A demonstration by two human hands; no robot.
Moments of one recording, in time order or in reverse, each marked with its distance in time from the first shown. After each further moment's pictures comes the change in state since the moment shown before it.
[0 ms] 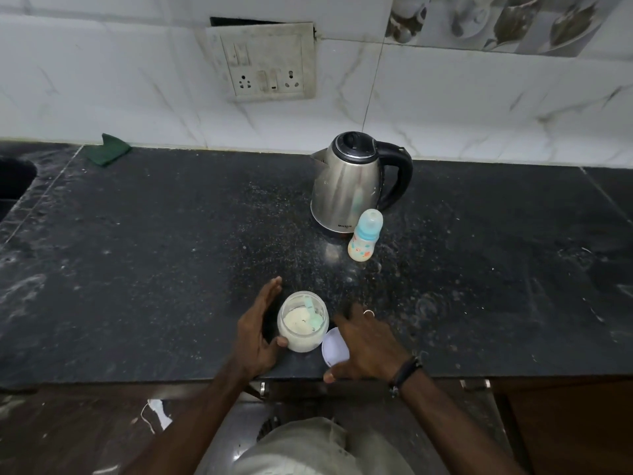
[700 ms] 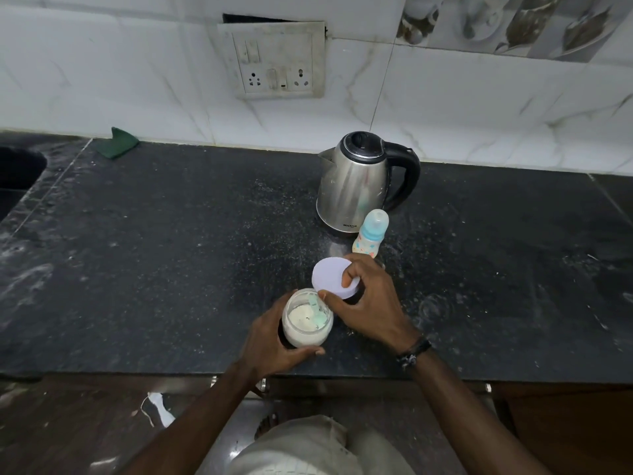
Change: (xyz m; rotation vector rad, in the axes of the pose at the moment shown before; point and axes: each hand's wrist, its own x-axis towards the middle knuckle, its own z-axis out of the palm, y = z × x) left_hand -0.006 0.005 0.008 0.183 -0.092 -0.071; right_hand 0.021 -0.001 -0.042 0.715 0.793 -0.181
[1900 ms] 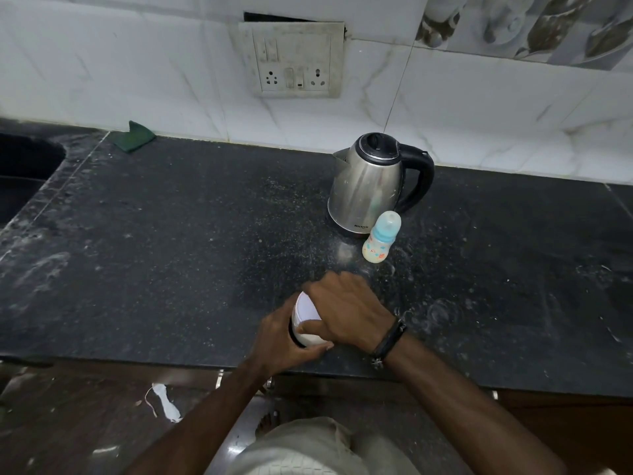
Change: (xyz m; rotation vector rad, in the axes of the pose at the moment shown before) left_hand -0.005 -0.002 0.006 0.015 0.032 -0.170; right_hand 0.020 -0.082 0.013 -0.787 -0.595 -0.313
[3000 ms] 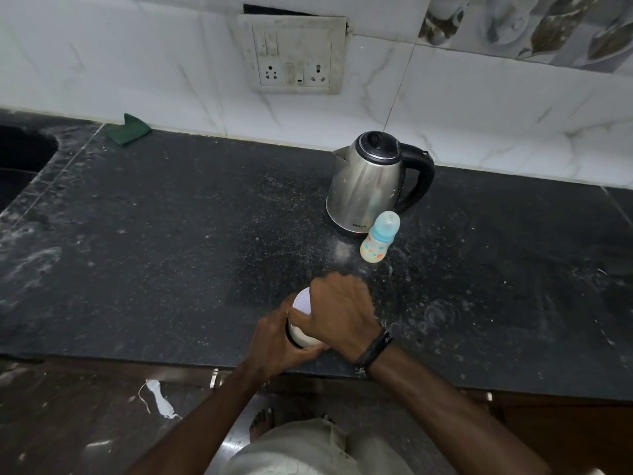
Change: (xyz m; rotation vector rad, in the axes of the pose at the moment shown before) left_hand -0.005 0.017 0.001 -0.002 0.003 -0.070; right_hand 0.008 -0.012 0.022 -0.013 0.195 0.301
